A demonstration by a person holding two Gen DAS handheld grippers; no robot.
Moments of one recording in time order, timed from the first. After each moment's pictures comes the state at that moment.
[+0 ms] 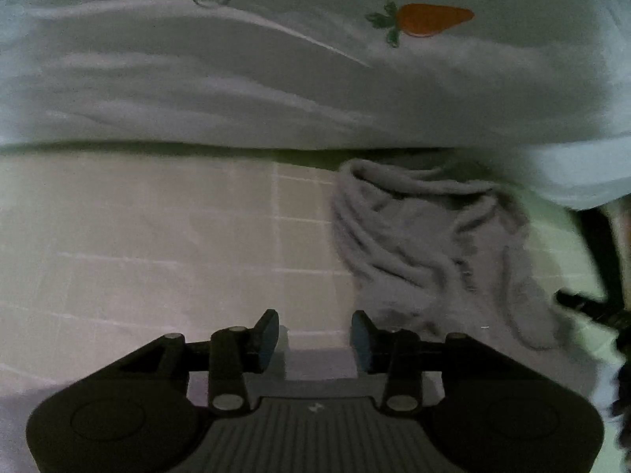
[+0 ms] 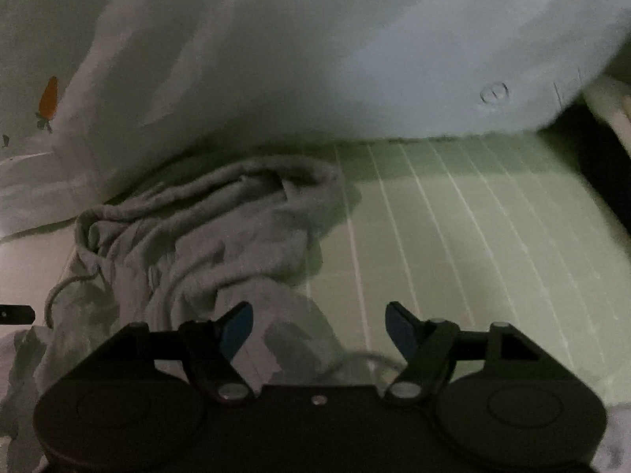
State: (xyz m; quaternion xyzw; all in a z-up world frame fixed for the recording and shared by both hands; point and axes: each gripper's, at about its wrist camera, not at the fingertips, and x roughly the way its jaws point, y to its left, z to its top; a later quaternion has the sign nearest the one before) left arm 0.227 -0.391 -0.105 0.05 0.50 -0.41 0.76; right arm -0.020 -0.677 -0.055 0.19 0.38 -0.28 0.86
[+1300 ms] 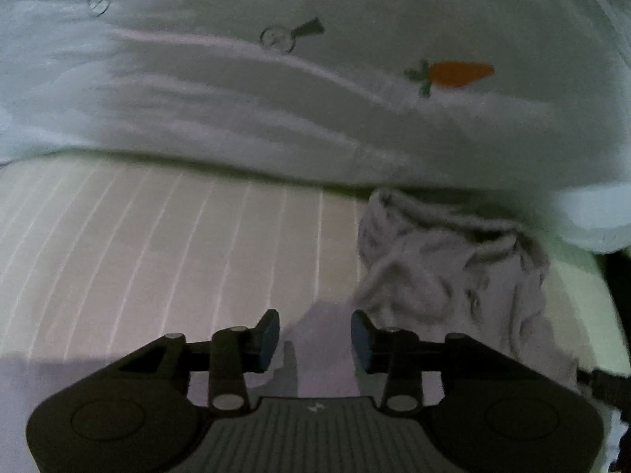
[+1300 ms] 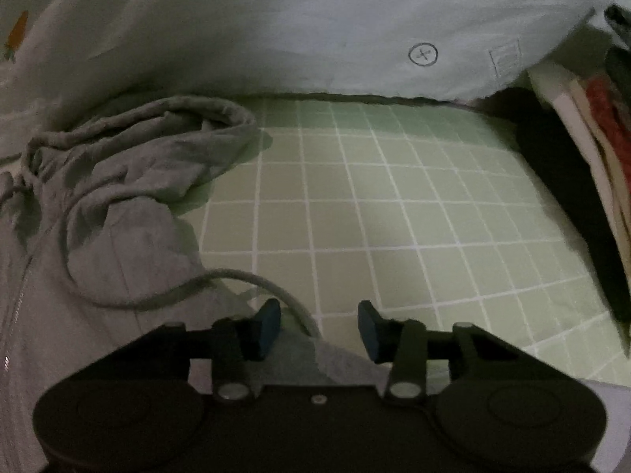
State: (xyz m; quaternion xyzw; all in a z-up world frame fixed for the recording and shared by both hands) left arm 0.191 -0.358 -0.075 0.04 0.46 -0.31 0.83; right arm -0.058 -0.691 -0.084 0.14 0.42 -0.33 0.83
